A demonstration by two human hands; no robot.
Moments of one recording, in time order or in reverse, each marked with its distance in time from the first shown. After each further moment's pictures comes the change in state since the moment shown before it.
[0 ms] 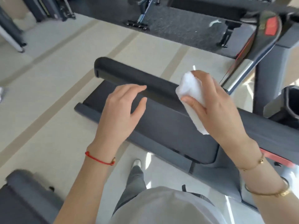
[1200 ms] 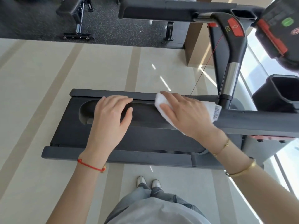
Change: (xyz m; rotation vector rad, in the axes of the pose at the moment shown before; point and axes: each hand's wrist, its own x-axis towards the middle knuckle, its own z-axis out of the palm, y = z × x) left_hand 0.128 -0.137 0.004 -0.014 -0.237 0.292; right_hand 0.091 -0.022 0.107 -0.620 -0.153 0.210
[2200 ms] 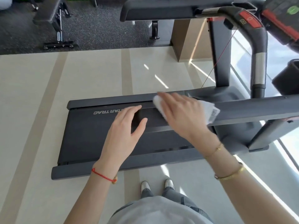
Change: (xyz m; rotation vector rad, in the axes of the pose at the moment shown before) left_hand 0.001 -0.136 -0.036 -0.330 -0.193 0.022; right_hand 0.072 -0.154 0.026 -0.023 0.115 0.289
